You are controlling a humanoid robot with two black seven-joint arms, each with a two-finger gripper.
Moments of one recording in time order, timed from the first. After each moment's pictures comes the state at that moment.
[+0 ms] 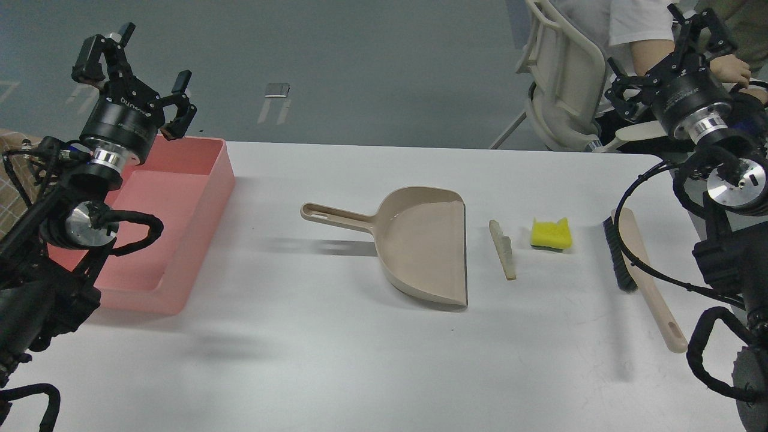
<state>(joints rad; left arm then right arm) -0.49 0.44 -1.24 -0.96 0.35 -0.32 -0.33 0.79 -0.14 1.67 0.68 -0.71 0.43 -0.11</state>
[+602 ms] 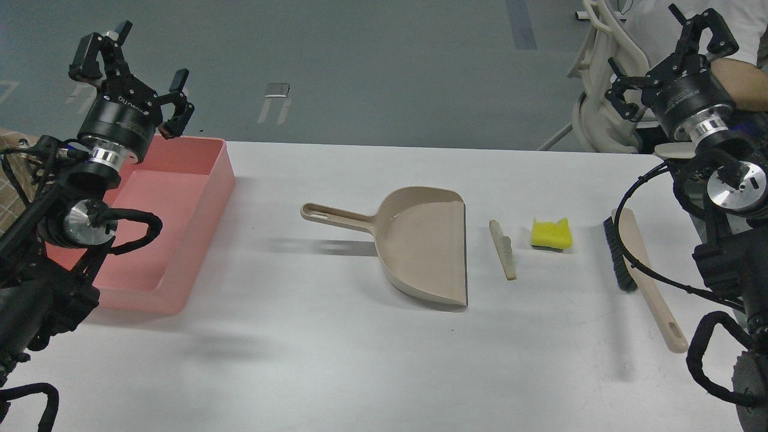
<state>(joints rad) -0.49 0.45 -1.24 -0.97 0.35 -0.30 -0.32 0.77 -0.14 1.67 0.71 -0.71 0.43 -0.11</state>
